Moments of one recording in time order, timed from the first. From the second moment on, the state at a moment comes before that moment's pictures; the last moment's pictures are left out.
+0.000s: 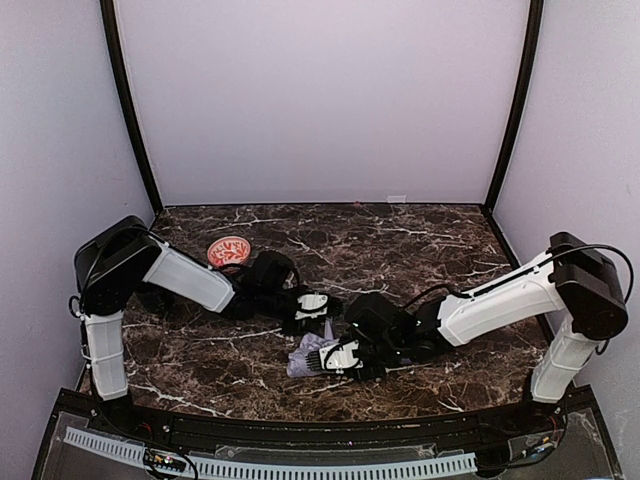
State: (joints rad) left arm -0.80 1.98 1.00 0.27 0.40 0.84; right arm 1.16 1.71 0.85 -0.10 -0.01 -0.73
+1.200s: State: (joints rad) left arm -0.79 2.16 1.15 0.47 0.24 0.93; right arm 1.16 1.76 0.87 -0.08 0.09 -0.65
